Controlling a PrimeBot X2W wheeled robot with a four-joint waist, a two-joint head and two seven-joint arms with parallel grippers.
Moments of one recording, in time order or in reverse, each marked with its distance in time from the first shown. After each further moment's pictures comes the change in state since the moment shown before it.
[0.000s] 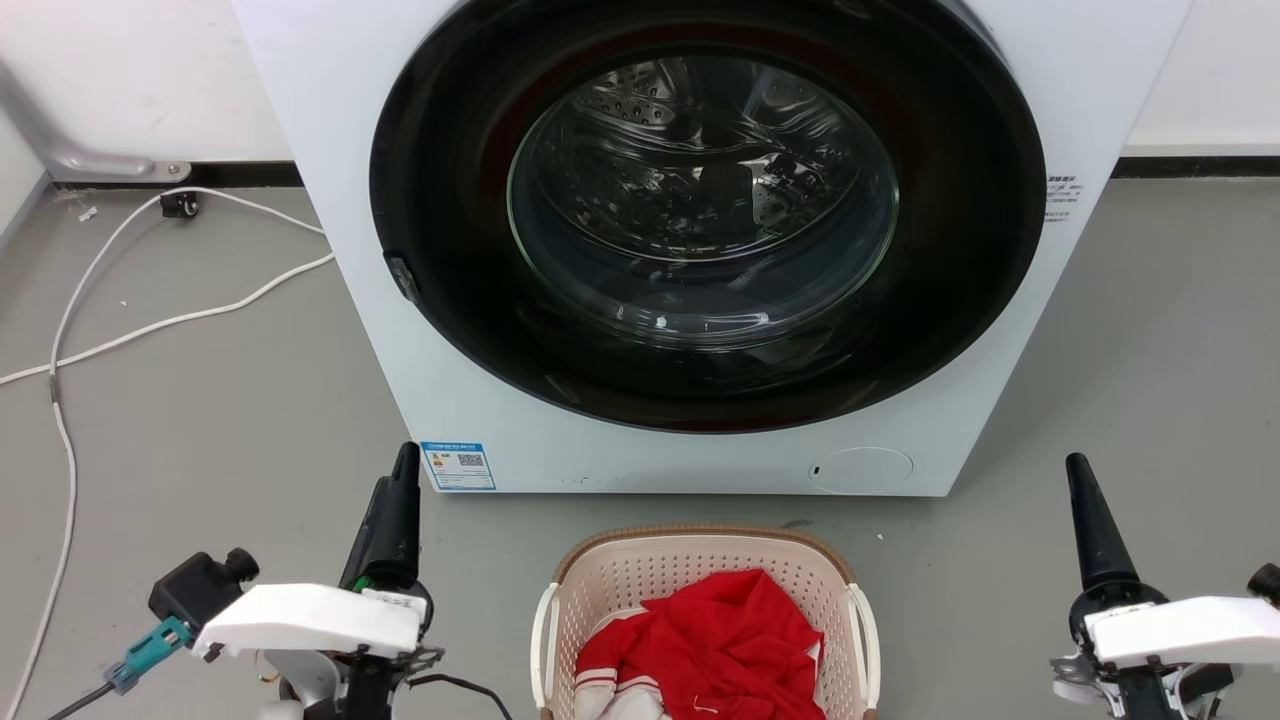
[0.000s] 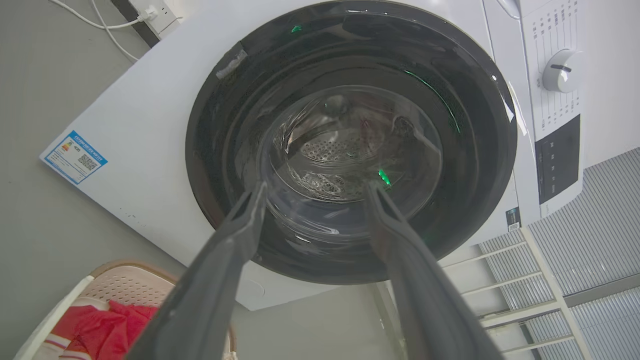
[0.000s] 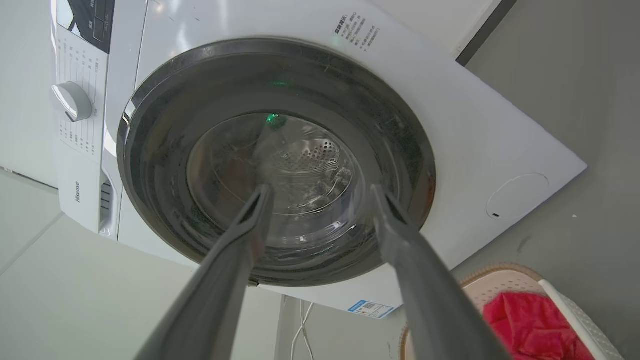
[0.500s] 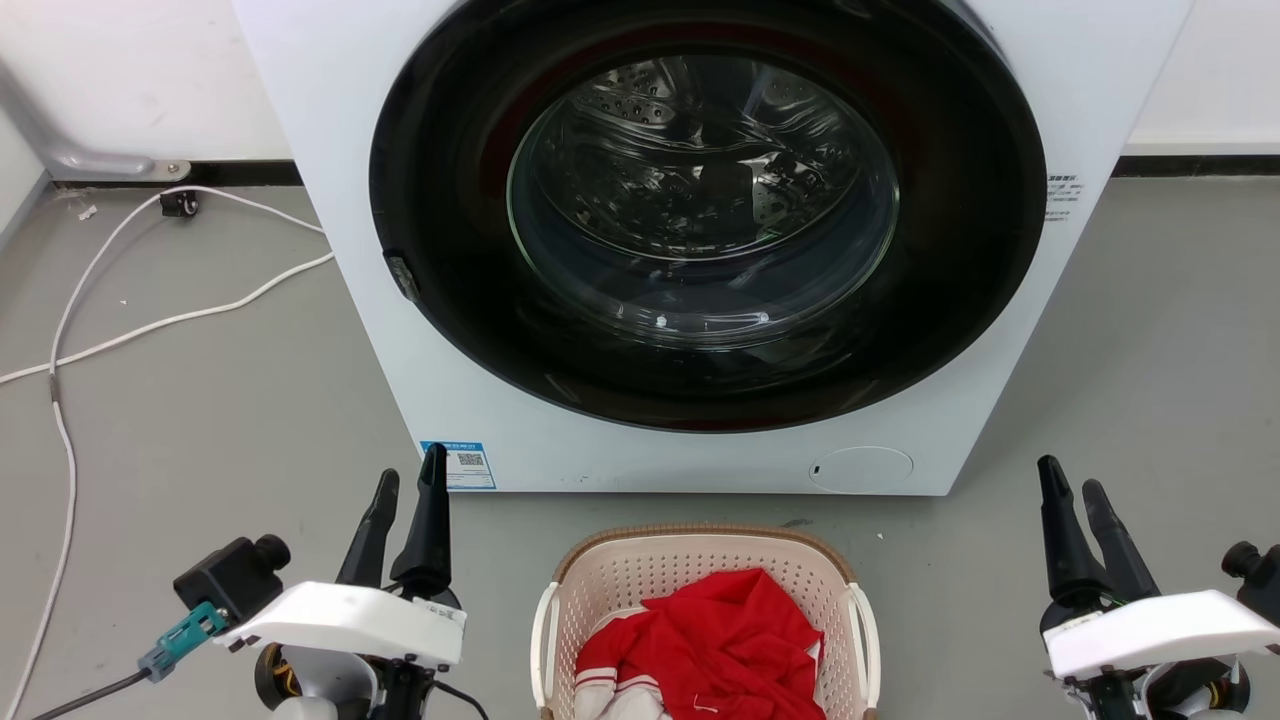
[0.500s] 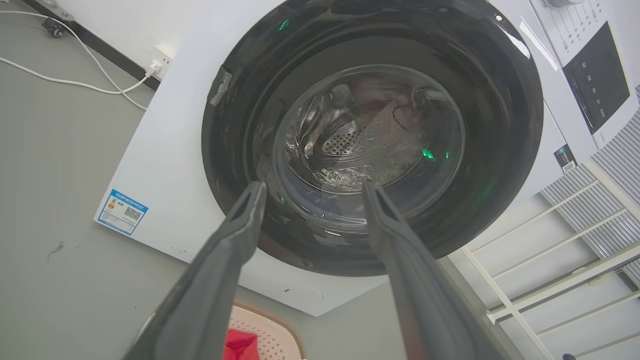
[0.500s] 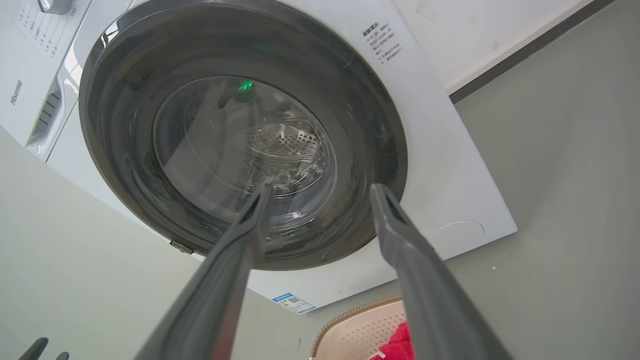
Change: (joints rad) left arm 0.010 0.000 -0.041 -0.027 0.300 0.026 -0.049; right arm 0.014 0.001 0.017 -0.035 -0.365 0.000 -0.022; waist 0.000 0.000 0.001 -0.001
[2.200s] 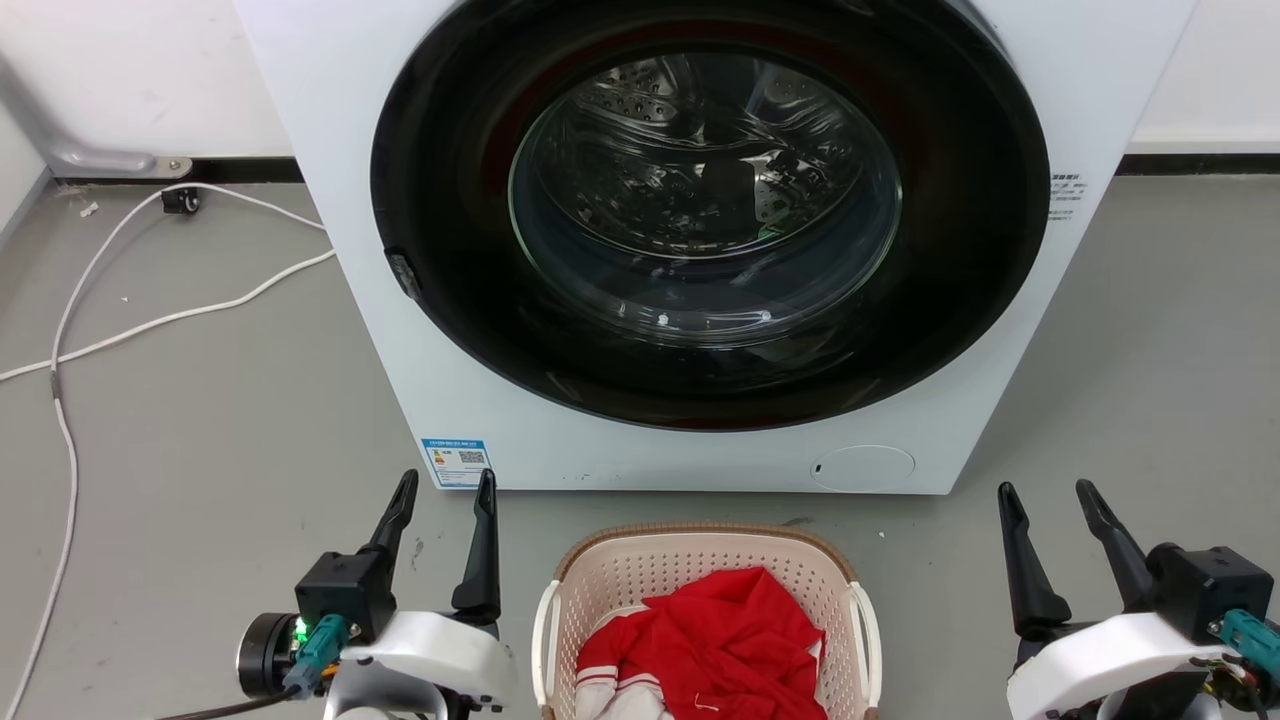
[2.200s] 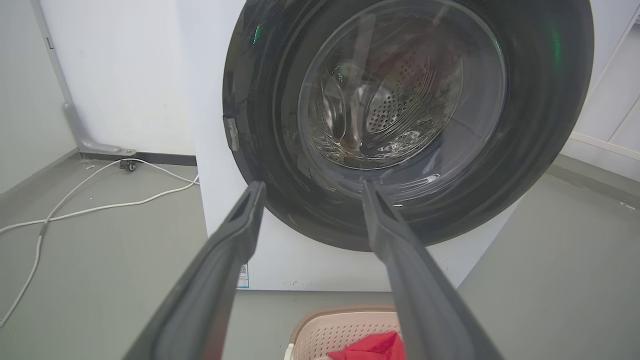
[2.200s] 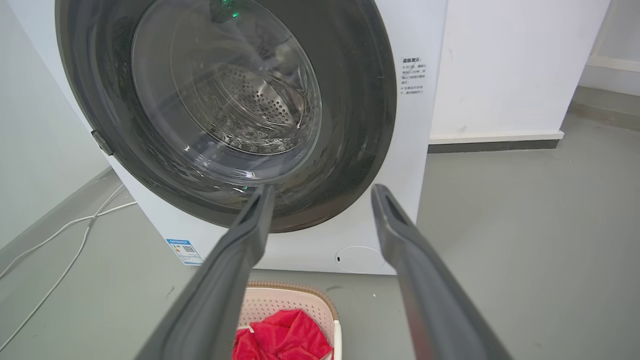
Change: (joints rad) left arm 0.007 0.021 -0.094 0.045 0.574 0.085 -0.125; right arm 0.067 0.001 0.030 -0.121 -0.578 0.000 0.015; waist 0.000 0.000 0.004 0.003
